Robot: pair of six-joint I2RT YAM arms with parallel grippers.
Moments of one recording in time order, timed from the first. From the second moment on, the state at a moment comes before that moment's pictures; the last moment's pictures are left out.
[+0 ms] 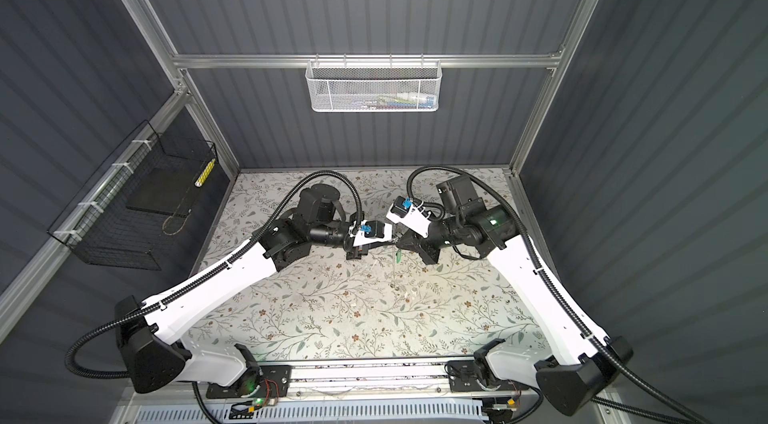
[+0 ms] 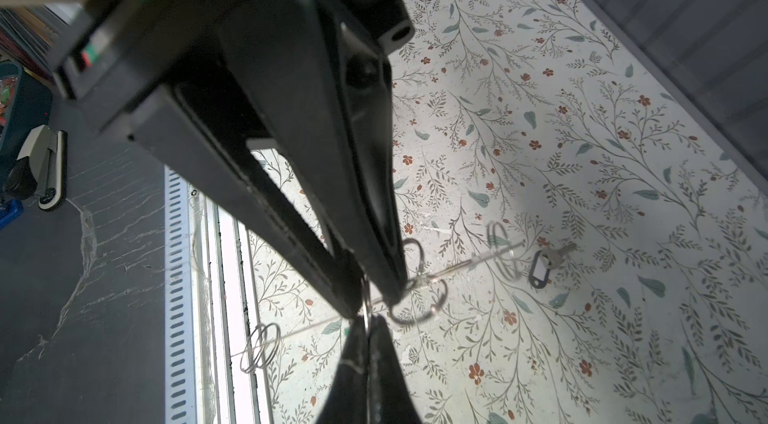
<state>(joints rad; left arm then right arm) -0.84 1.41 1.34 -0.40 0.60 0.76 0.48 1.24 1.42 -1.08 -0.62 -0.54</state>
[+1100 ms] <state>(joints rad) -0.80 1.35 1.16 -0.07 0.65 0.47 0.50 0.94 1.11 -0.72 -0.46 -0.44</state>
